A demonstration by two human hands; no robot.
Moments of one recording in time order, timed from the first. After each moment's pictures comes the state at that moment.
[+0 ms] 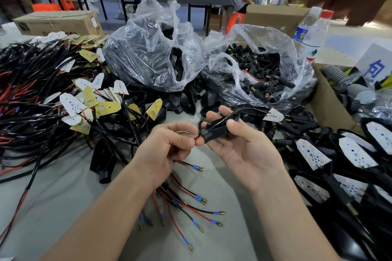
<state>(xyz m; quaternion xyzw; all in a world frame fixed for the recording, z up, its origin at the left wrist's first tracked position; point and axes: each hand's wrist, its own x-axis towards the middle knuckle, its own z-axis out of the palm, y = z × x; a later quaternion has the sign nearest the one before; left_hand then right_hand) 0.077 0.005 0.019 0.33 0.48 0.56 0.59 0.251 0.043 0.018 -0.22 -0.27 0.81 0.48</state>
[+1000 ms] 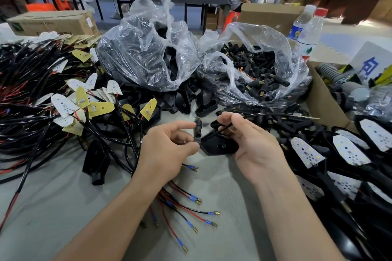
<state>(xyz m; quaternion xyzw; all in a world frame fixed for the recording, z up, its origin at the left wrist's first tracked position) 0.089 0.006 -0.001 0.52 0.63 0.50 0.30 0.264 0.054 0.011 -0.41 -0.34 0.66 0.53</state>
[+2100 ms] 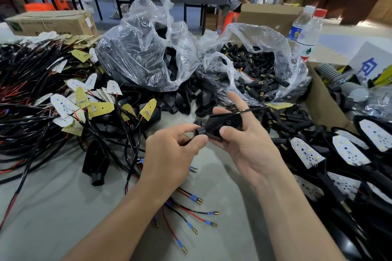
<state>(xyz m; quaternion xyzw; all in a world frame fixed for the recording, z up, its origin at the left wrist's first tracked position) 0.103 -0.003 0.001 0.56 0.60 0.52 0.23 0.263 0.050 0.017 -0.29 -0.42 0.69 0.51</state>
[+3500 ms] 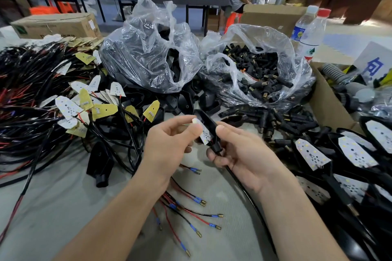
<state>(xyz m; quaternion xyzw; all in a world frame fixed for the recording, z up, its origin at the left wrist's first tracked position) 0.093 0.009 0.009 0.40 0.55 0.60 0.42 0.254 0.045 0.017 -0.37 -0.39 0.75 0.39</state>
